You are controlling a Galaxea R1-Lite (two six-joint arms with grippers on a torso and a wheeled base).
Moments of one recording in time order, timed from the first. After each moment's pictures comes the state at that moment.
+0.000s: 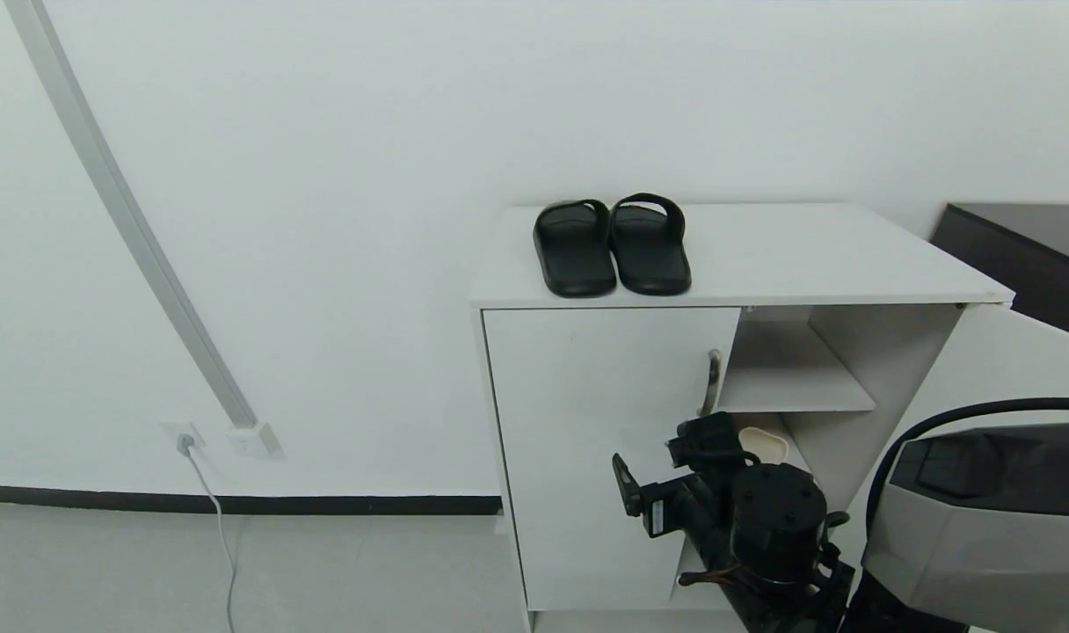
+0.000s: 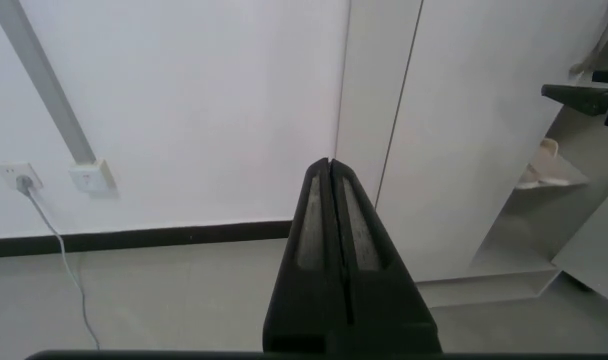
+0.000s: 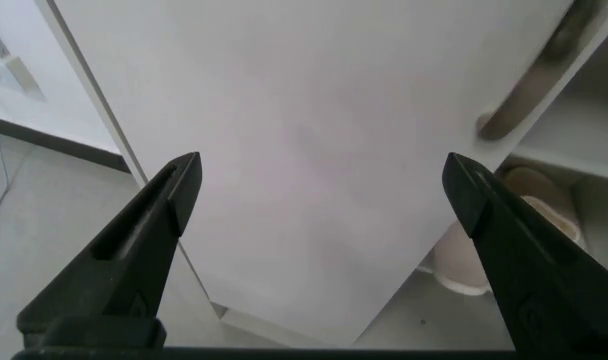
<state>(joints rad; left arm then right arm) 0.00 0.00 0.00 0.00 -0.06 -0.01 0.81 2.20 -0.56 -1.57 -0.50 0.01</state>
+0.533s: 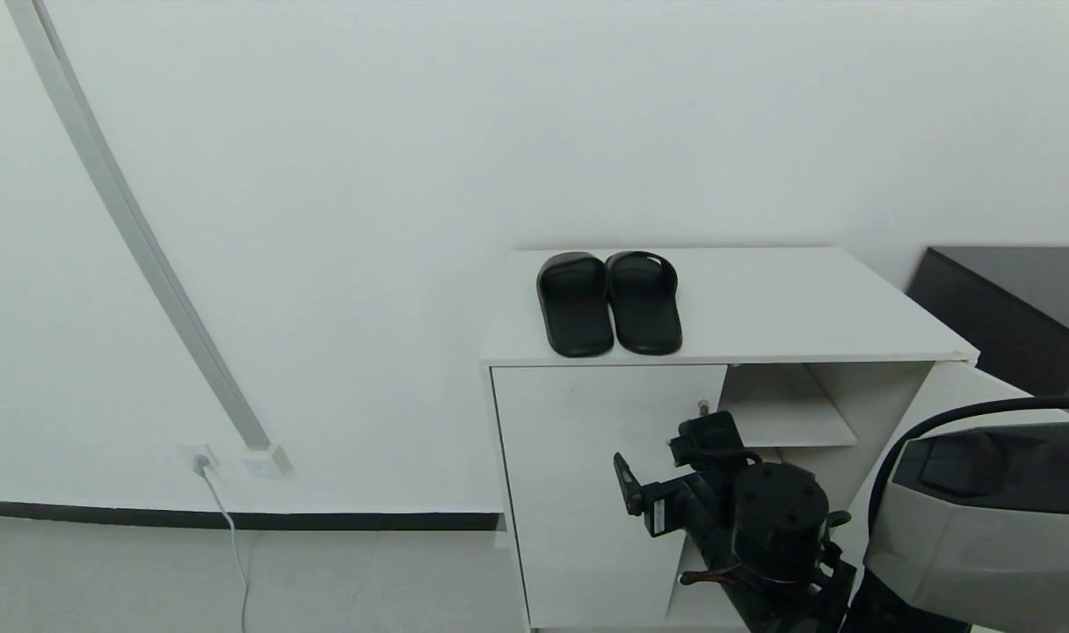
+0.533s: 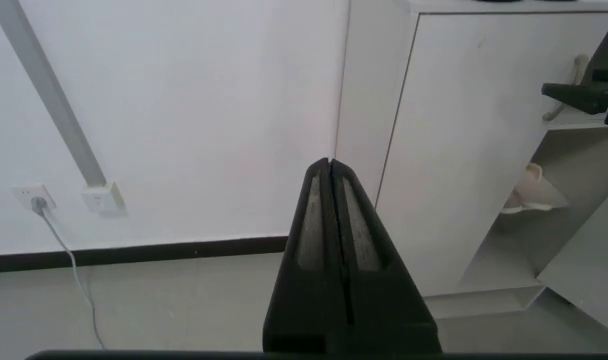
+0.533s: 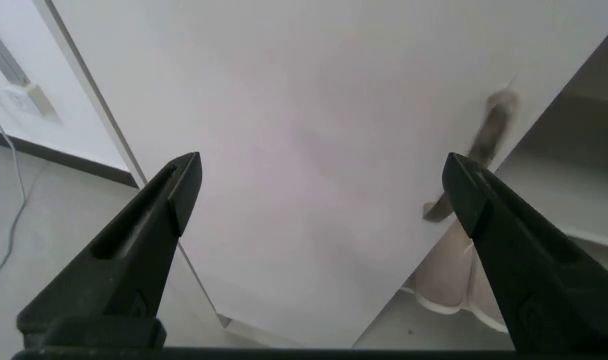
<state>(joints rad) 0.00 0.00 0.00 0.00 -0.06 -0.01 0.81 2.20 -0.56 -1.57 -0.50 0.01</state>
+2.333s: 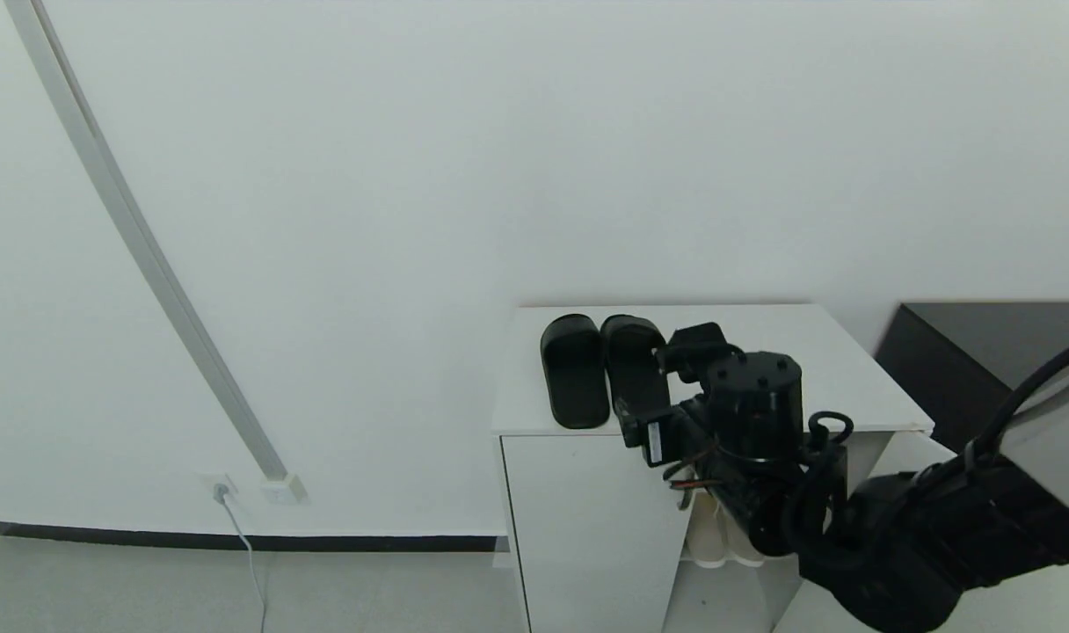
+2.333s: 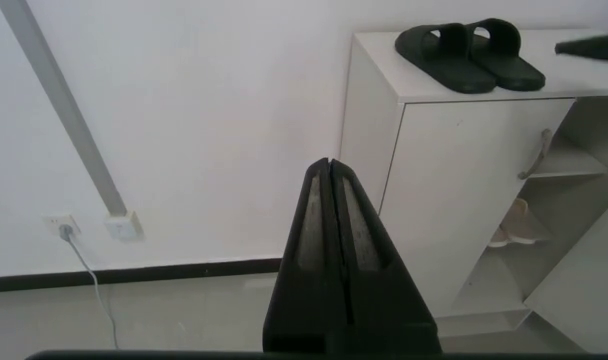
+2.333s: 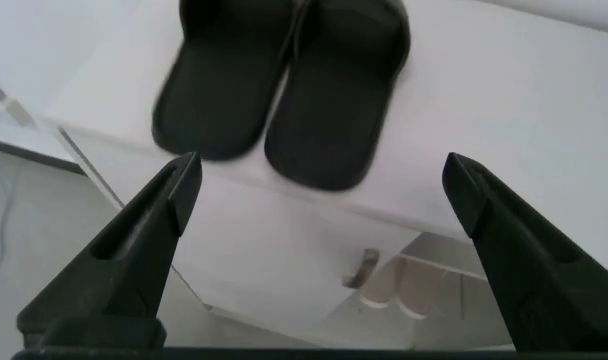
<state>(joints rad) 0.00 0.00 0.00 0.00 -0.05 -0.01 0.78 1.97 -0.90 -0.86 -0.55 0.05</state>
